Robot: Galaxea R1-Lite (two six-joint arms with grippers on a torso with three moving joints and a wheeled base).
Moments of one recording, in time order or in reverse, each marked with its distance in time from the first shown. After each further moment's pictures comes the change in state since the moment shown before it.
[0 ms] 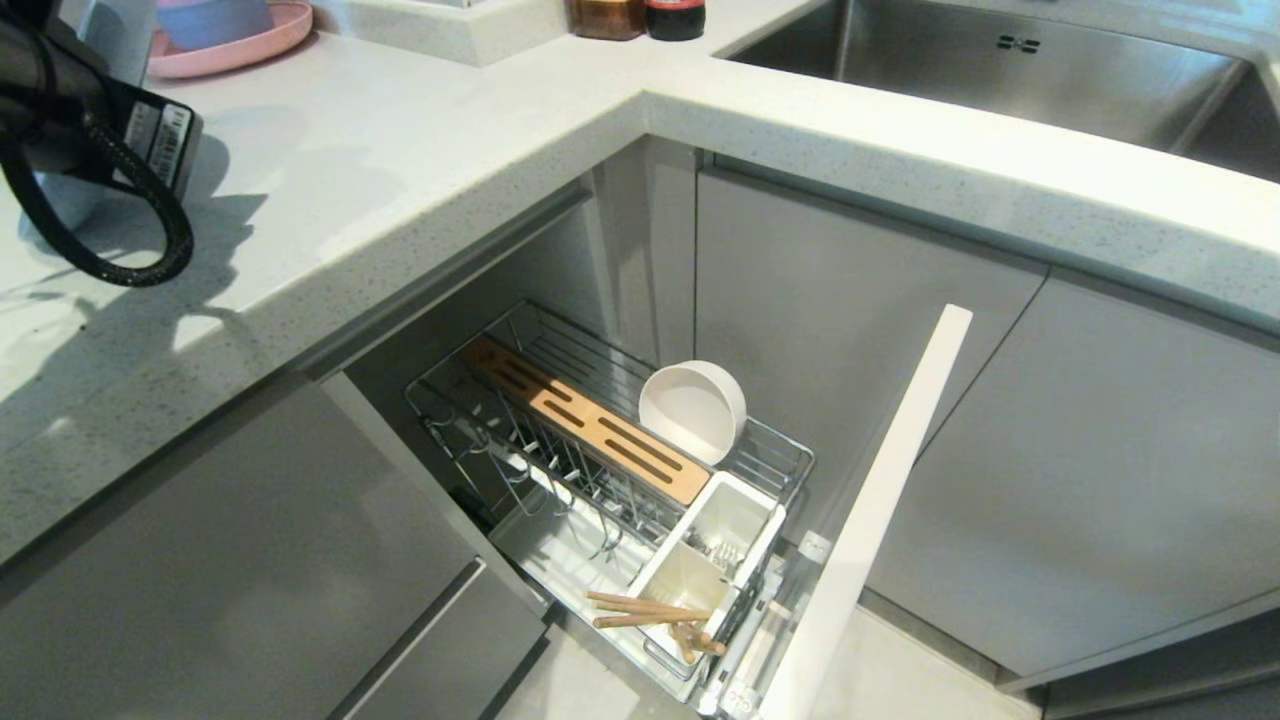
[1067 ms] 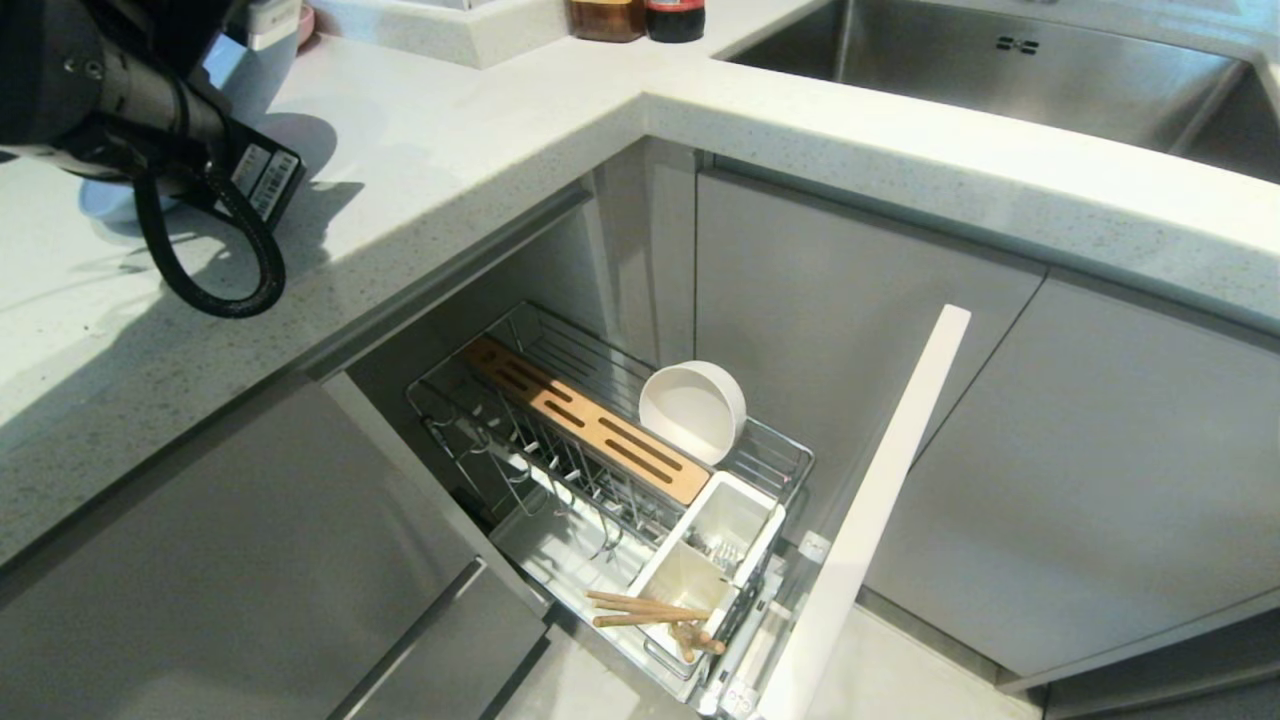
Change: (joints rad) left arm -0.081 0.097 -0.001 0.000 0.003 0.097; right arm 0.000 0.000 0.000 0.000 0.000 0.000
